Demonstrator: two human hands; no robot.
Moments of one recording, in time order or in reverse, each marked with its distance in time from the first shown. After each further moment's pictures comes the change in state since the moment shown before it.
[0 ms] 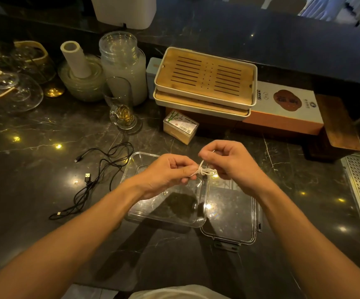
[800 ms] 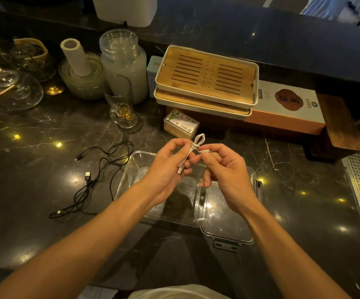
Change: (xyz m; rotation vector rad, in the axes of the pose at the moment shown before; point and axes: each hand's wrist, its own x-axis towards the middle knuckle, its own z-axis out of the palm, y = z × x) left_hand 0.003 0.007 0.030 -0.294 0.410 0.117; right_hand -0.019 0.012 0.034 0.277 0.126 -0.150
